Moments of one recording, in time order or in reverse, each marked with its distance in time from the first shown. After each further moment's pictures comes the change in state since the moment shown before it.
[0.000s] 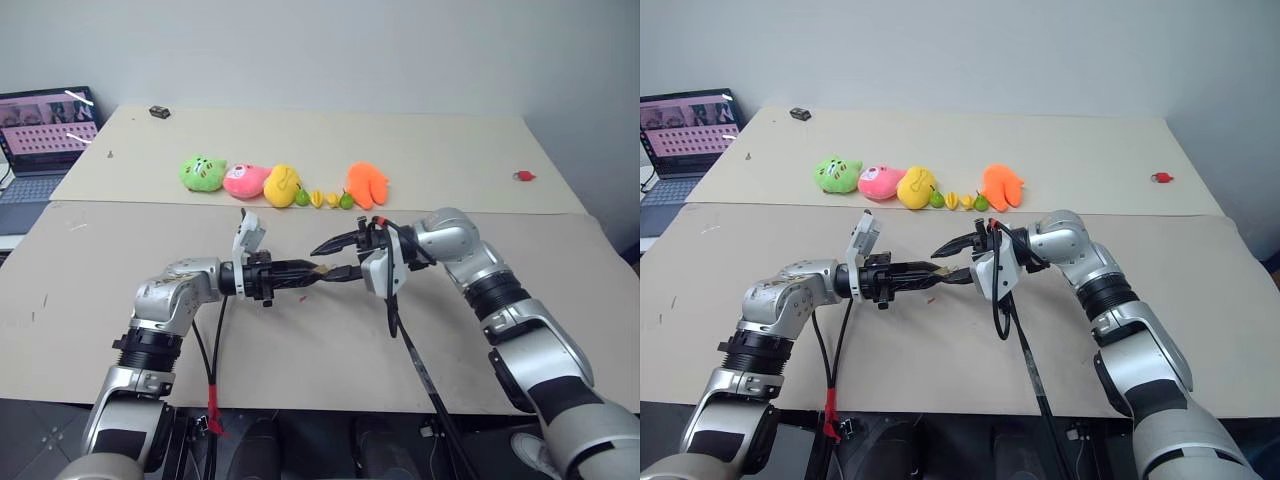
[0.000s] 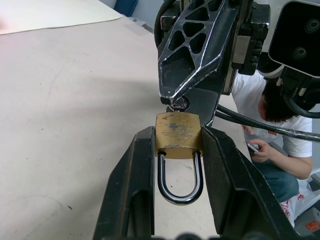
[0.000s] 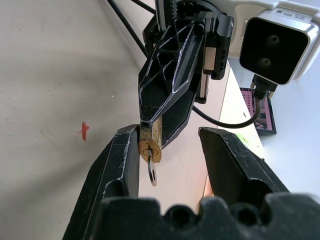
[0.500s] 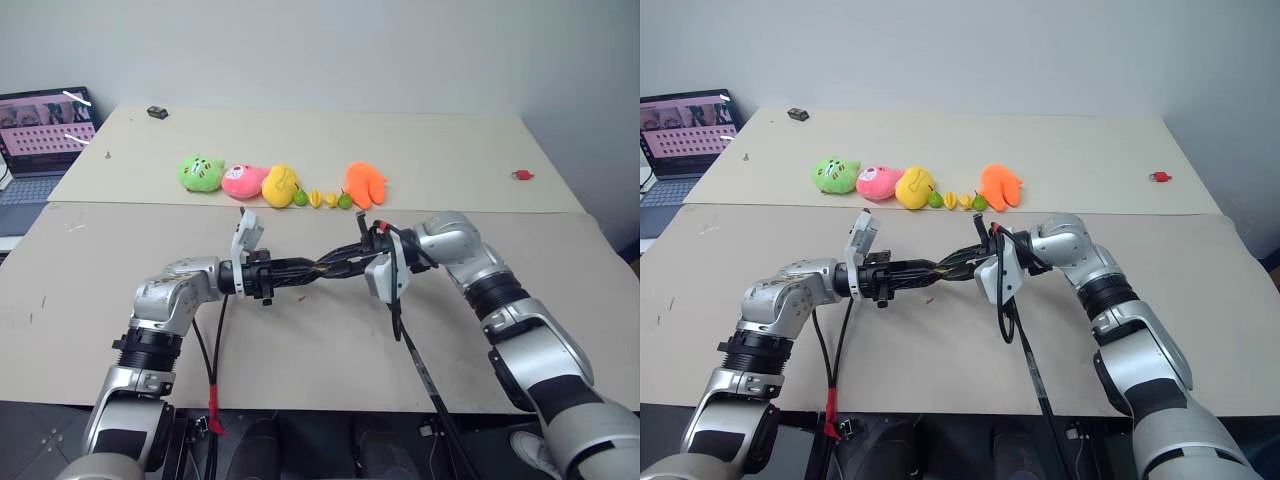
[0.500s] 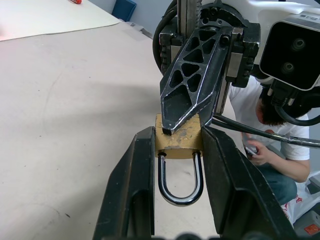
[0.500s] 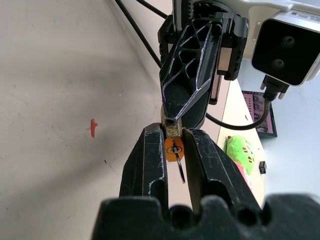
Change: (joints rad) left arm 0.000 -0.004 0.010 0.000 -0.002 0.001 -0.001; right arm -0.008 0.000 0.006 0.056 -0.001 -0.071 0.000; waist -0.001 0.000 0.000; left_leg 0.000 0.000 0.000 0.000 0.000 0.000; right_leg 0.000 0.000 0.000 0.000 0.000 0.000
